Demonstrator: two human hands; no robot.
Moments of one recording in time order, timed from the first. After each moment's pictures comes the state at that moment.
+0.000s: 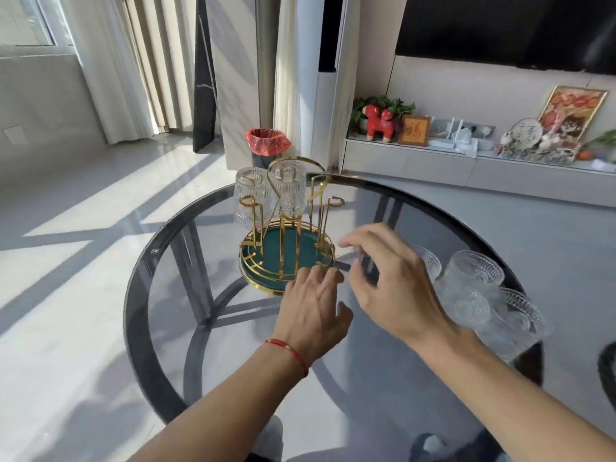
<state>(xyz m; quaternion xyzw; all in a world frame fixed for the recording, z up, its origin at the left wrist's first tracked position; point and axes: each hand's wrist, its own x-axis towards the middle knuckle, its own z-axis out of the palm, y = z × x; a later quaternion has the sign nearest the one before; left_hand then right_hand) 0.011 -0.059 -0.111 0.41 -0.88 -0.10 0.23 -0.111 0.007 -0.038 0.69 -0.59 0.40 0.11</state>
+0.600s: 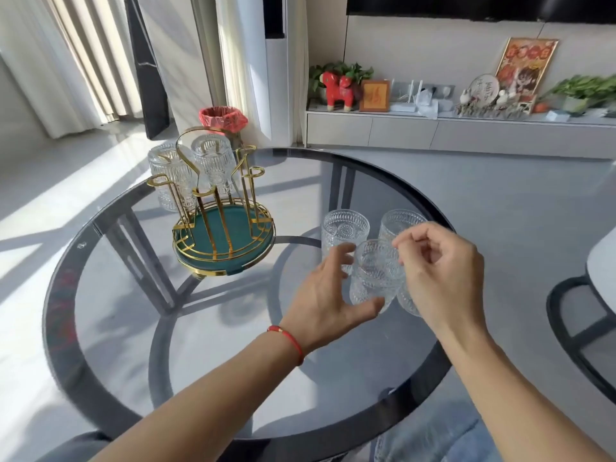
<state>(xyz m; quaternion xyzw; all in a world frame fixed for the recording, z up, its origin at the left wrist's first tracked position) -0.076 0.005 -0.111 0.28 -0.84 -0.36 0.29 -0.207 0.095 -0.056 0.41 -0.71 0.57 0.00</state>
